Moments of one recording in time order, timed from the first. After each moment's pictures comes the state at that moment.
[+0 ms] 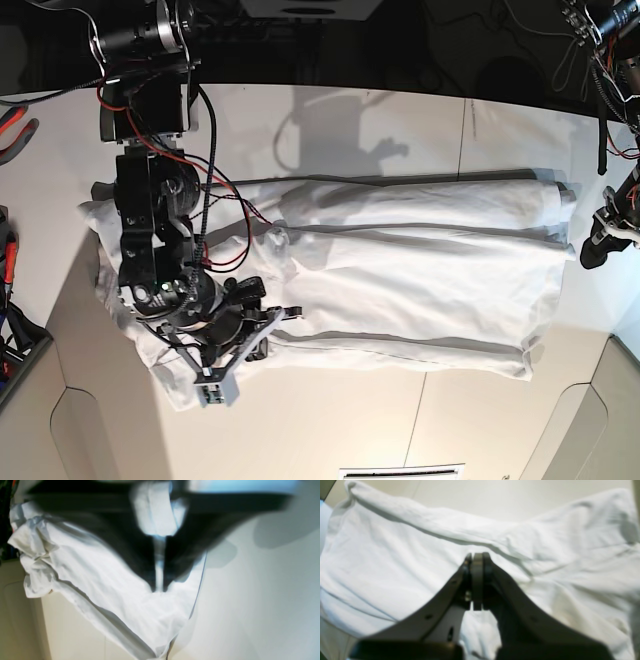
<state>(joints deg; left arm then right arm) -3.7 -24.0 -41.9 57.0 -44.7 -38.5 40.5 14.1 -3.6 -3.7 87.8 10.0 7.8 -50.2</state>
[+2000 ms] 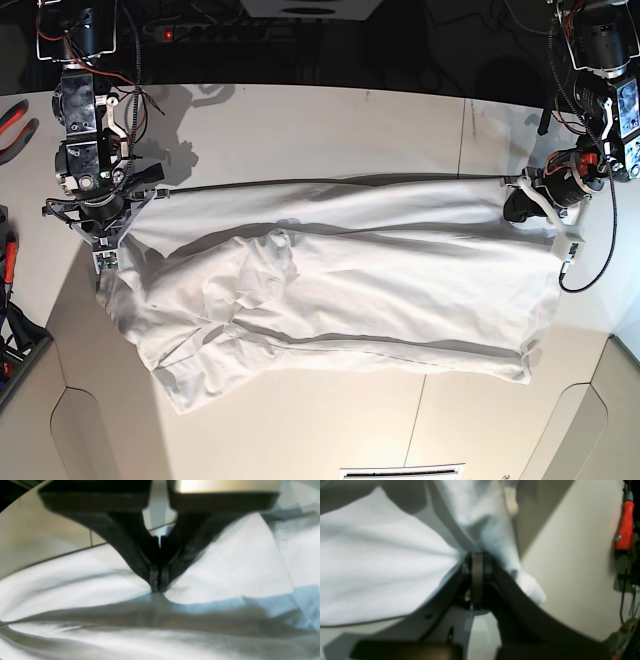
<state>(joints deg) 3.7 -19.8 -22.2 67.2 -24.4 -35.7 37.3 -2.7 13.4 2.2 74.1 -8.5 -1.1 -38.2</state>
